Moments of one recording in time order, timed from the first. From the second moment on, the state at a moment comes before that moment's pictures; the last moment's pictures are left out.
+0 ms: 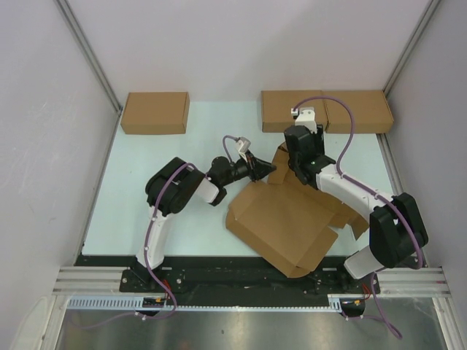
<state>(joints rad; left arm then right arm) -0.63 2.23 1.00 1.34 0.53 -0.58 0.54 1.51 1.07 -0.02 0.86 0.03</state>
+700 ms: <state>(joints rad) -0.66 2.20 1.00 1.32 0.51 -0.55 0.58 1.51 1.08 -0.06 0.86 0.07</state>
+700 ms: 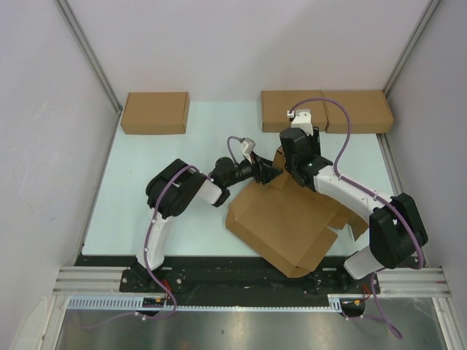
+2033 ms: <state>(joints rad) -0.82 2.18 0.99 1.28 -0.02 -0.14 0.65 1.50 1.08 -0.09 0.89 0.07</state>
